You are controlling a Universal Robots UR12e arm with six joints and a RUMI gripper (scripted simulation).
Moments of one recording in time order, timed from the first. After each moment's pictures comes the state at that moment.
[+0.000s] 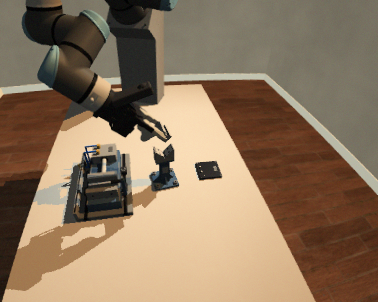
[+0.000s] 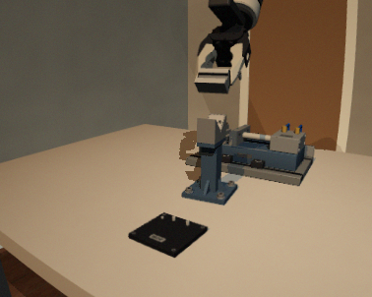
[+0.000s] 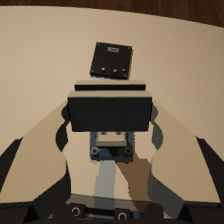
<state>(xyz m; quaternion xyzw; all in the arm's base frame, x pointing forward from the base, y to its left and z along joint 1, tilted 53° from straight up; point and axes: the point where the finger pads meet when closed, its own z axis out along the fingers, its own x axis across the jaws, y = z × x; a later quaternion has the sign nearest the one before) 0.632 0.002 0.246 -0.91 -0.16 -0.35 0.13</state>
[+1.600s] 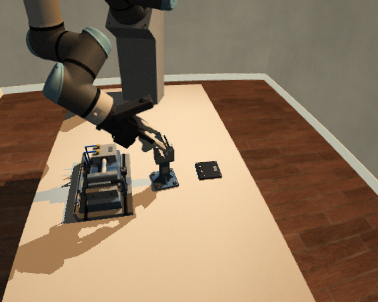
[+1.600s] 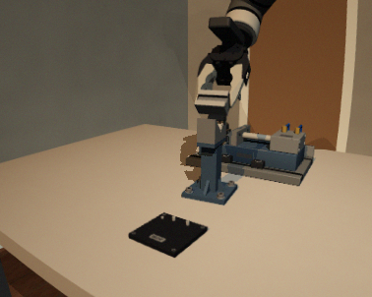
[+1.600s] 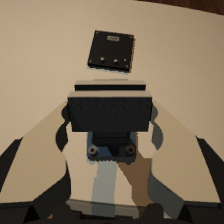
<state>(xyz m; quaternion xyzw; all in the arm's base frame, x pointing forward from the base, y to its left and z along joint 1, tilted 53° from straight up) 0.661 -0.014 0.220 -0.91 -0.16 -0.35 0.13</state>
